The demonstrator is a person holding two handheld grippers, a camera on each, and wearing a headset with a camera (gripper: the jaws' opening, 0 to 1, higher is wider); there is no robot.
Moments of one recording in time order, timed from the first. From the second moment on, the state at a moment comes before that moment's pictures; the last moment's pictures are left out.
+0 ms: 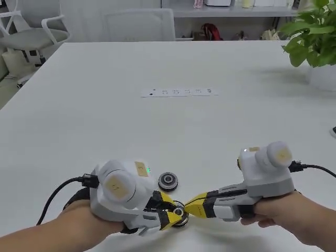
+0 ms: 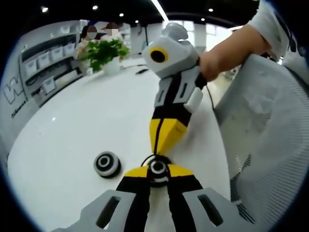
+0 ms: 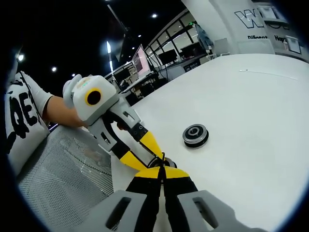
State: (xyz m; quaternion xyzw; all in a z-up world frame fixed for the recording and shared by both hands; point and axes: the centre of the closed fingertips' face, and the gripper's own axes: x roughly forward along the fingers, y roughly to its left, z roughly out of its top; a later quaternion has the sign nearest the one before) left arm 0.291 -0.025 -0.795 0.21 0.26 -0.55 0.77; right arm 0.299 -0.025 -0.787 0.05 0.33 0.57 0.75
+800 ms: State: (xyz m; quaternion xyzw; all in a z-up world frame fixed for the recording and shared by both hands) left arm 0.286 -0.018 -0.771 0.18 0.25 -0.56 0.77; right arm 0.304 -0.025 -0.778 0.06 0.32 0.57 0.76
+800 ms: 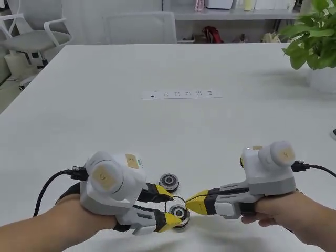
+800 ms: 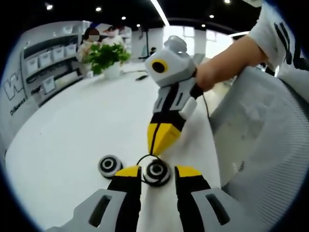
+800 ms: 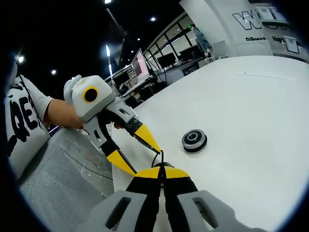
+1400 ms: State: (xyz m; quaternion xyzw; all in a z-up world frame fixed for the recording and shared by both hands) left arm 0.281 -0.002 -0.750 0.16 0.24 -0.55 0.78; right arm 0.305 -0.021 -0.768 0.07 0.31 0.57 0.76
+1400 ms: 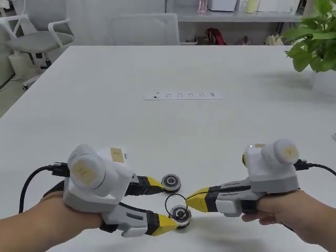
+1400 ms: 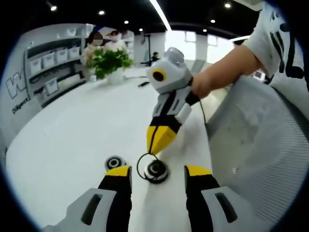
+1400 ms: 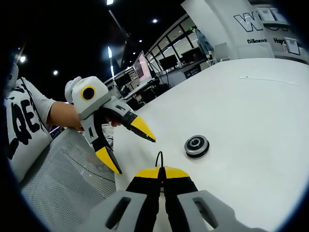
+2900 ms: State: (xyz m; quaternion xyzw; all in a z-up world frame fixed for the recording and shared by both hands) left arm 0.286 0.077 -0.719 0.13 0.23 -0.47 0.84; right arm 0.302 0.036 -0.759 0.03 0.30 0.62 0.73
